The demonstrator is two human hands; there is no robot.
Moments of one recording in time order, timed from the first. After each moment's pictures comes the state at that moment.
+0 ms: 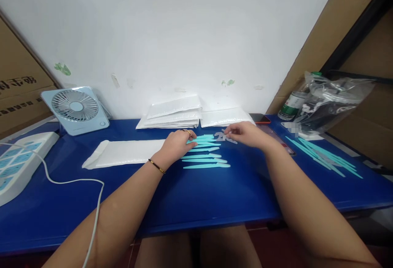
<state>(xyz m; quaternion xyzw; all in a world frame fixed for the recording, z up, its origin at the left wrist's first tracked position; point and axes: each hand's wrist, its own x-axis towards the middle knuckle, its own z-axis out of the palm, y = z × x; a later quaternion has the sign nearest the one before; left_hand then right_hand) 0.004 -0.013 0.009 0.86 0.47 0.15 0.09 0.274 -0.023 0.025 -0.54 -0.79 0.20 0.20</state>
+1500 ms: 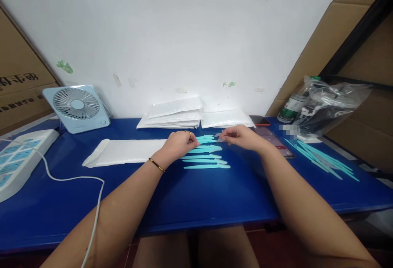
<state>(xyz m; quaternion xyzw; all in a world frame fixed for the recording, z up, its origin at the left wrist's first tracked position) 0.005 -0.013 0.013 0.86 0.47 0.14 0.14 0.263 -0.021 0.016 -0.48 -0.80 0.29 0.21</state>
